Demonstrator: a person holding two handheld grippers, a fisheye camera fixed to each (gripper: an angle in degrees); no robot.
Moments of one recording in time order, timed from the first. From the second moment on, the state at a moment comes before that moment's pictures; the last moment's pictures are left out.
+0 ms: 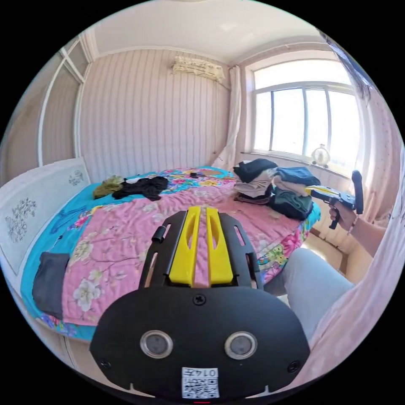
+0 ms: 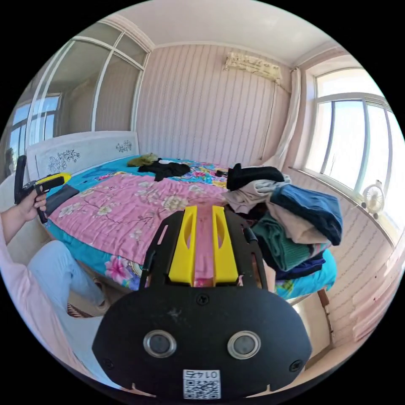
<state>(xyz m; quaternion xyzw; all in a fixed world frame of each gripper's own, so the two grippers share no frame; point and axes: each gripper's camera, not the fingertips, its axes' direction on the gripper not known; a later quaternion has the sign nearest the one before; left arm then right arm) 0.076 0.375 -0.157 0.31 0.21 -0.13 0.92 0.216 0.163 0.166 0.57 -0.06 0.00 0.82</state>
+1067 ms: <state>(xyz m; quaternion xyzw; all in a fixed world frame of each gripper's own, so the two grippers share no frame) 0.514 -0.130 -0.038 0.12 0.36 0.12 0.92 0.637 0.142 0.192 0.19 -0.01 -0.04 0.98</state>
